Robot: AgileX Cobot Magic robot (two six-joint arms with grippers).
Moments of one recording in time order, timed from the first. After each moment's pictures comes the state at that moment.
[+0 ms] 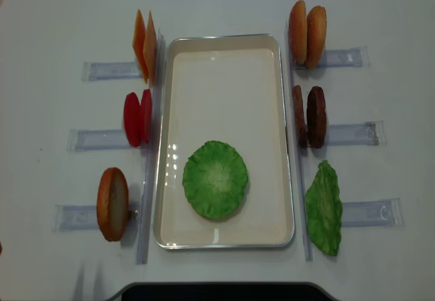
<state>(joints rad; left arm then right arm) -0.05 -0.02 -0.47 0.10 1.11 -0.07 -0.01 -0.01 -0.51 0.01 1.14 -0.06</state>
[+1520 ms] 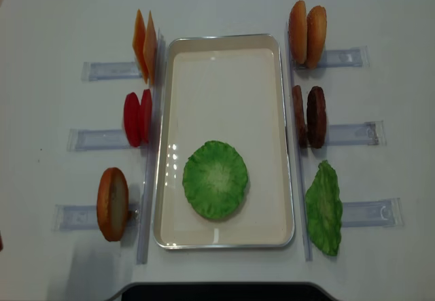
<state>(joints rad) -0.05 0.40 -0.60 0.19 1.12 -0.20 0.00 -0.01 -0.51 0.01 1.14 -0.06</state>
